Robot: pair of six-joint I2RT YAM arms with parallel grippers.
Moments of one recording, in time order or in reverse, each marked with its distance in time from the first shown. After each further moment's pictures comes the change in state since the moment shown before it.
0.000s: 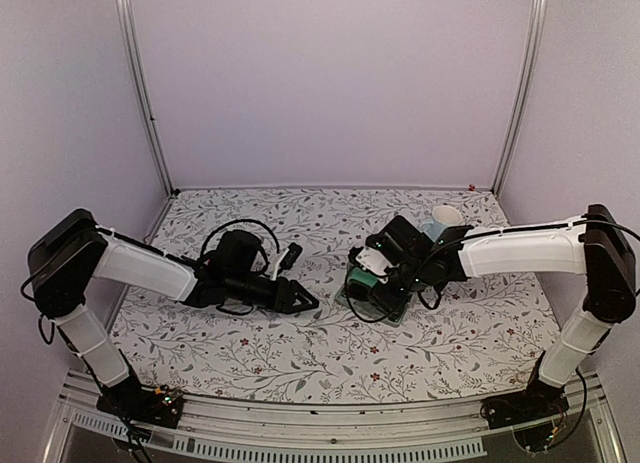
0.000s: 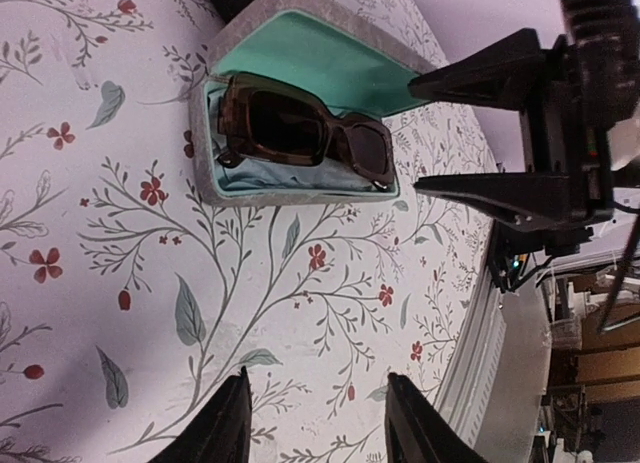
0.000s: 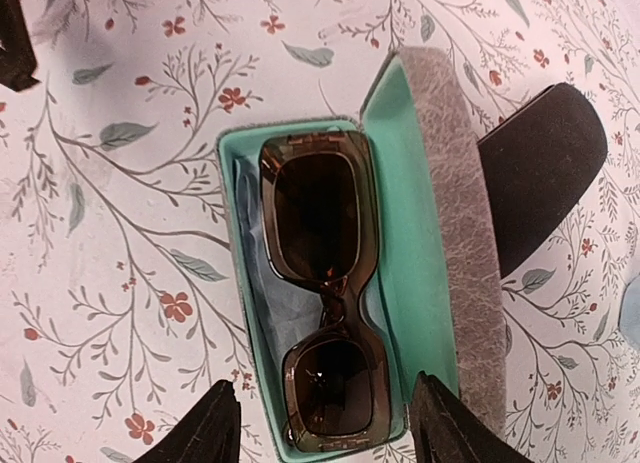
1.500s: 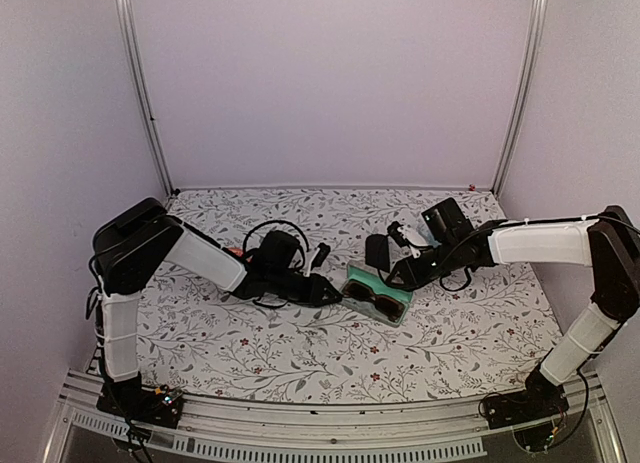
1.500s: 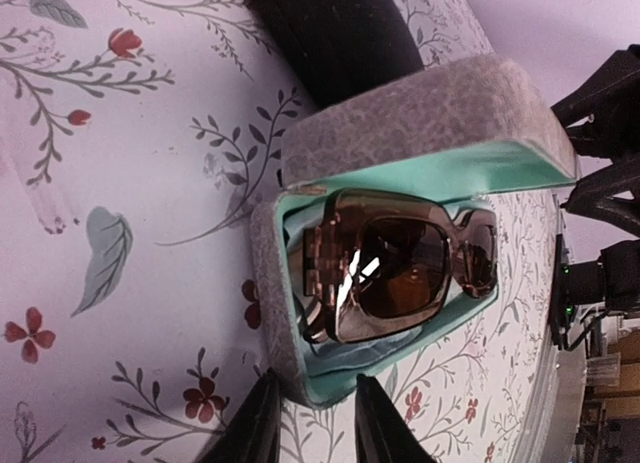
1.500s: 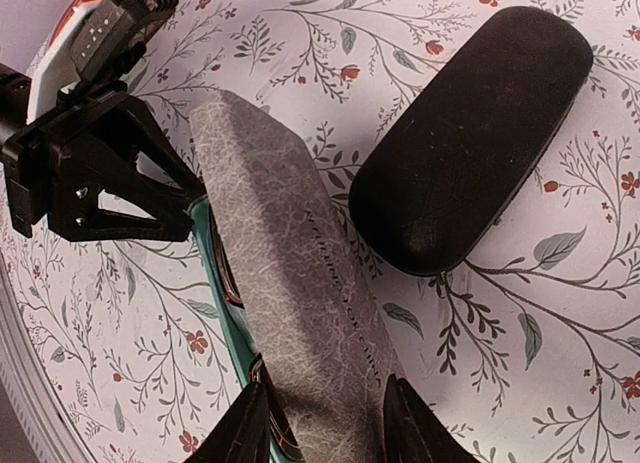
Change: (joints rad) left arm -0.023 0.396 0.304 0.045 -0.068 0.023; right arm -0.312 -0.080 -0.150 0.207 -0.484 0.184
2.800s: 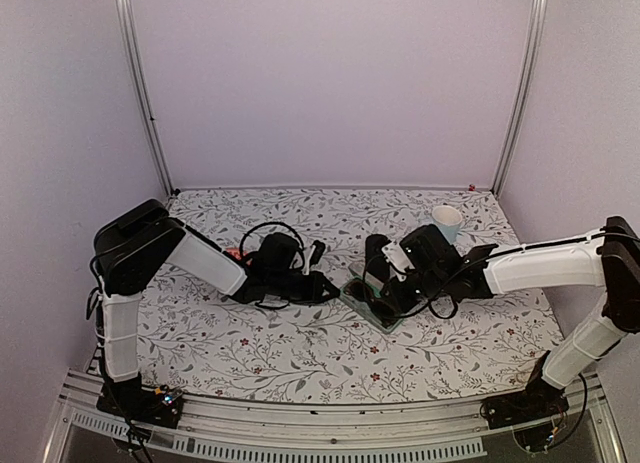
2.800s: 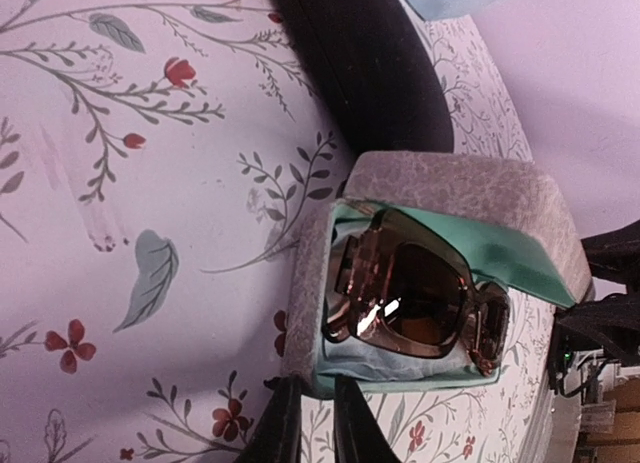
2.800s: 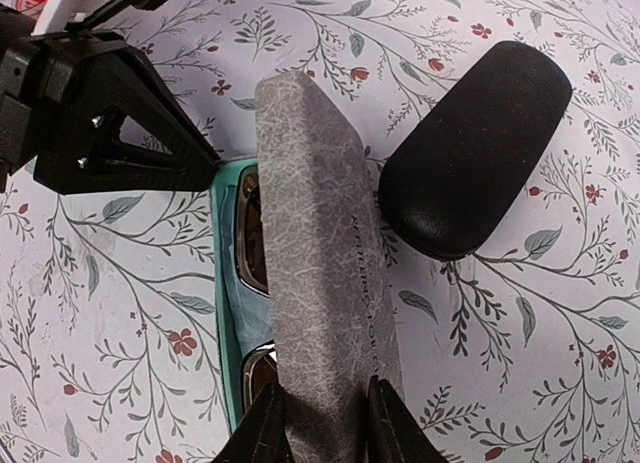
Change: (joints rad) left arm -0.014 0.005 -0.023 0.082 -0.095 -0.102; right arm 0.253 -0.066 -0.104 0.104 0.383 0.045
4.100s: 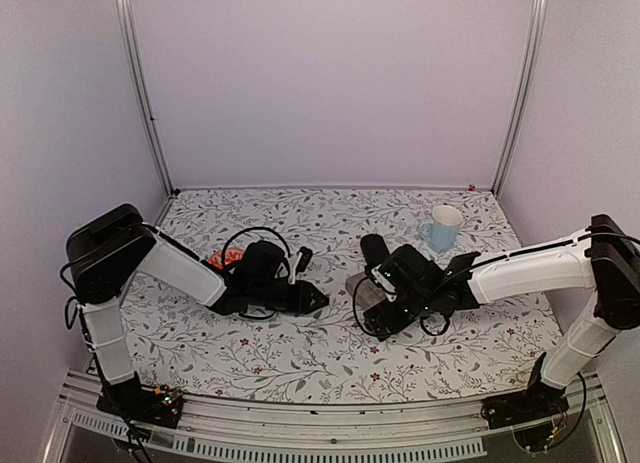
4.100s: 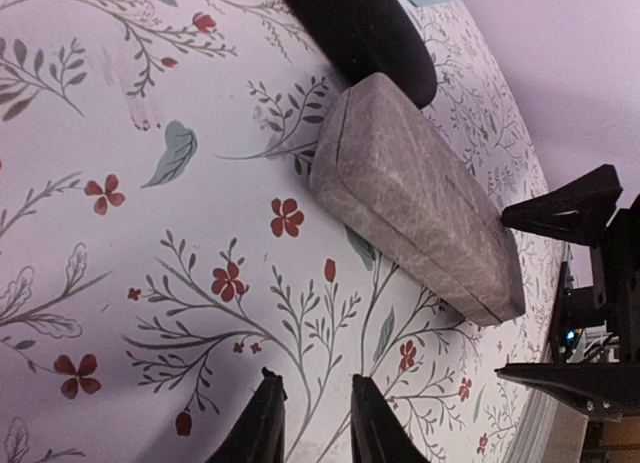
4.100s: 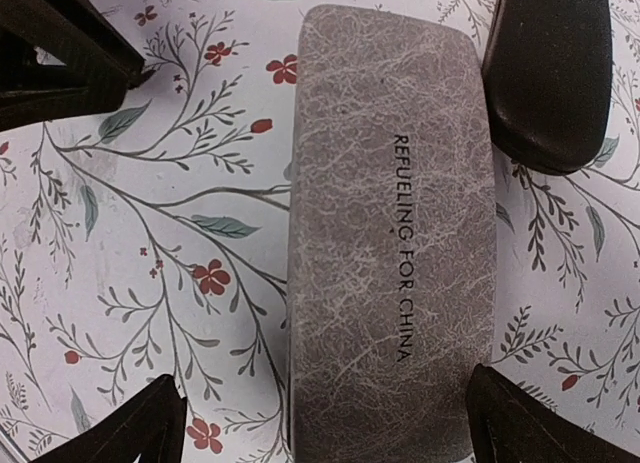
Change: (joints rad) left arm -0.027 -0.163 -0.190 0.027 -0.062 0.004; right arm 0.121 0.062 0.040 -0.154 0.073 0.161
